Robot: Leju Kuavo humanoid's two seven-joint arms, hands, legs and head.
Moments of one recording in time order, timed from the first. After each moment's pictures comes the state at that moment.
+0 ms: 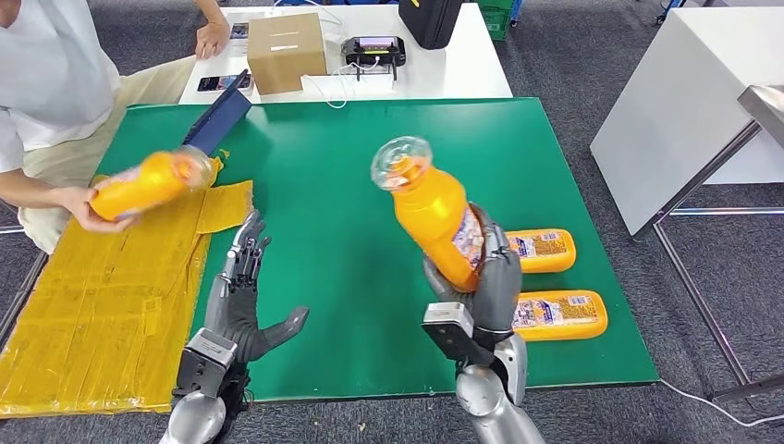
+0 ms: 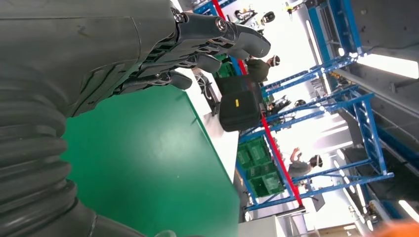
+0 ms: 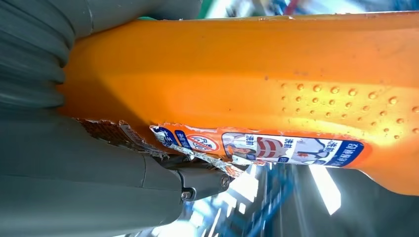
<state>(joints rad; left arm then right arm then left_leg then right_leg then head) -0.02 -0.06 -0.35 -1.60 -0.30 0.25 -0.46 -0.08 0.18 0.31 -1.45 0.59 -0.69 -0.41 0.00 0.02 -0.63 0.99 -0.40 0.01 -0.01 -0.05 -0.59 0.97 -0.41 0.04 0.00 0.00</state>
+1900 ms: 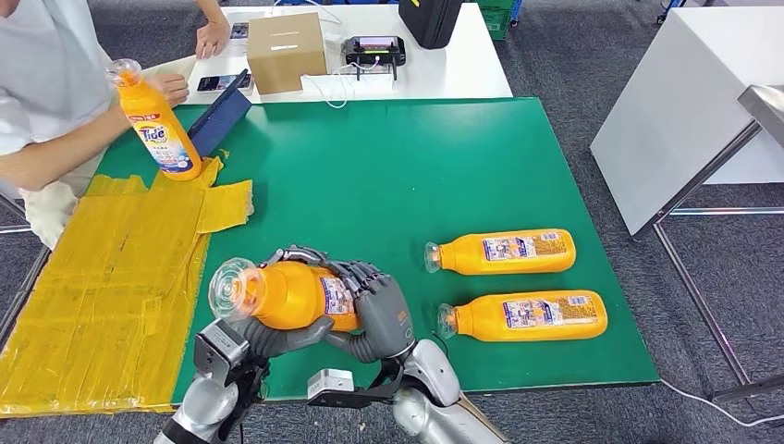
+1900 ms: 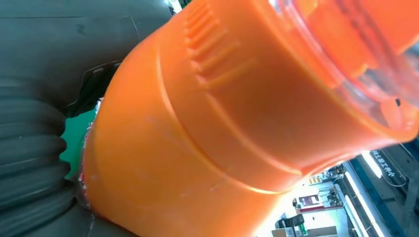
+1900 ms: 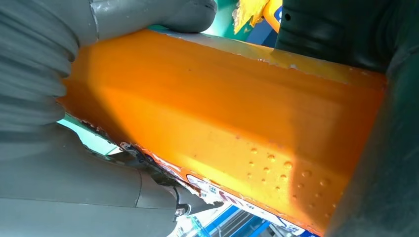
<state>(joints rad) -0.14 0.00 -0.50 -1.52 -0.12 0.12 -0.45 -0.28 0.18 0.76 -1.03 0.68 -0.66 -0.45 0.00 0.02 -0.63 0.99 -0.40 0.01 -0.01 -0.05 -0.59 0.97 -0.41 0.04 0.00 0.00</state>
